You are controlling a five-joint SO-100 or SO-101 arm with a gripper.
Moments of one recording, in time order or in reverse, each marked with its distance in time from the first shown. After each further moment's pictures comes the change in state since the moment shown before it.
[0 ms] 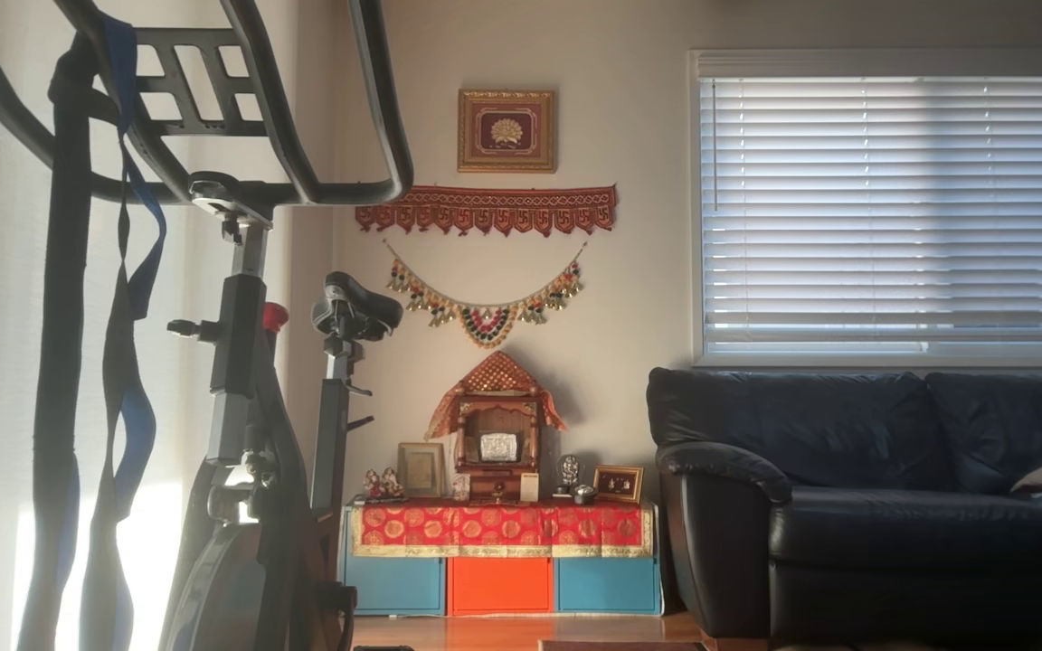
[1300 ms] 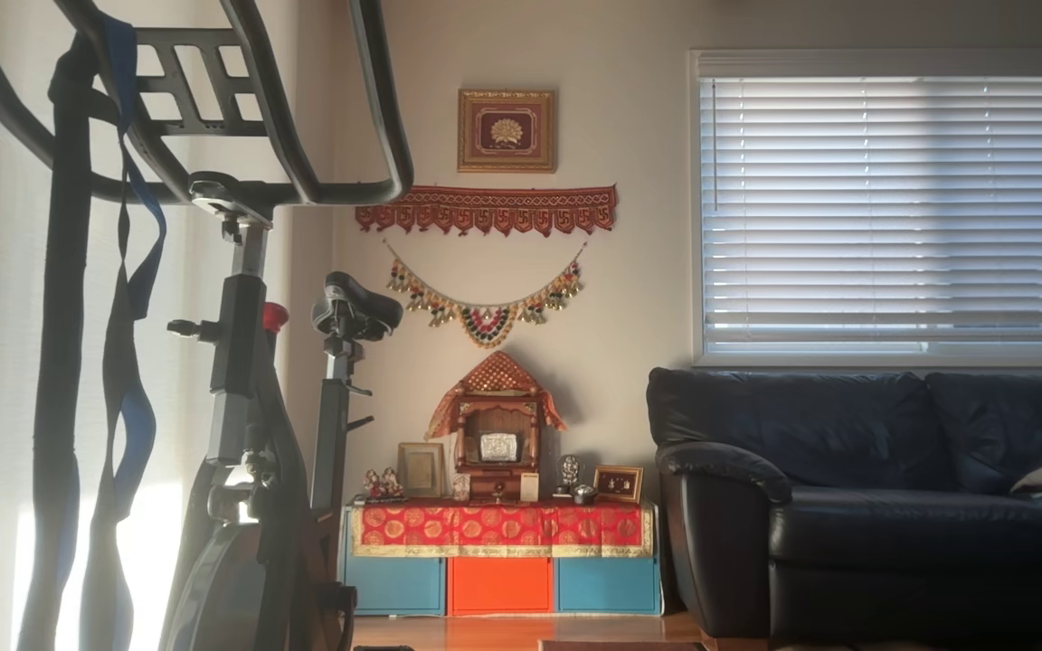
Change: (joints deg) arm -0.4 7.7 -5.4 7.6 5.3
